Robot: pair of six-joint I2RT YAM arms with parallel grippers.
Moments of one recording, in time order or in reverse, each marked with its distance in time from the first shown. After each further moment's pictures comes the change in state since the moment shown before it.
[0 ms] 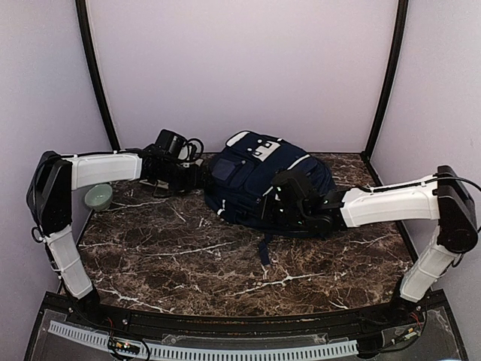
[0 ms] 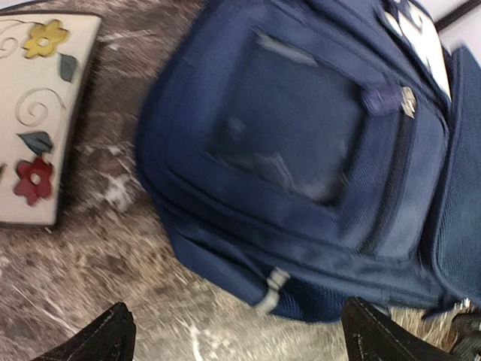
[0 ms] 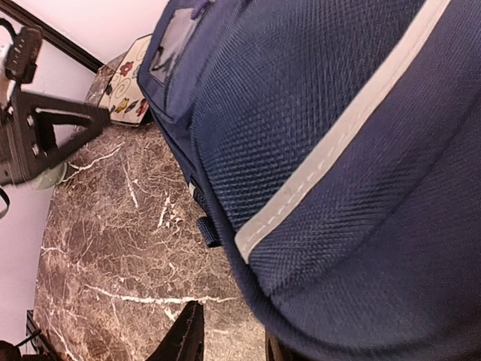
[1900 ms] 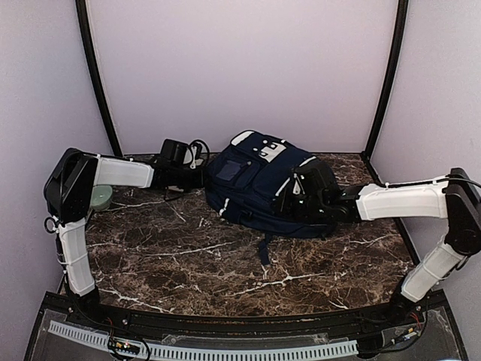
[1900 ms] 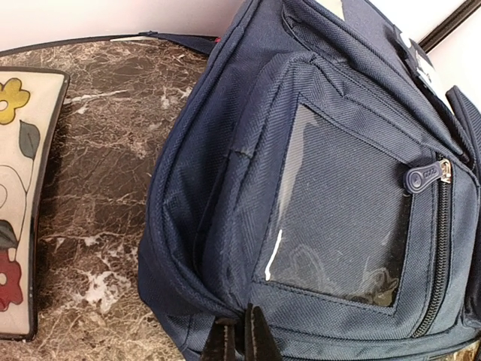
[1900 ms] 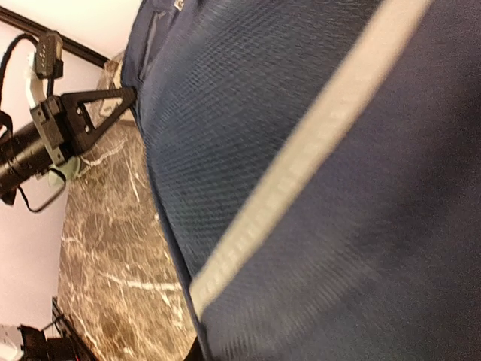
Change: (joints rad) left arm 0.050 0.167 -0.027 0.385 0.041 0.031; right arm -0.166 -0.048 -0.089 0.062 -0.225 -0.006
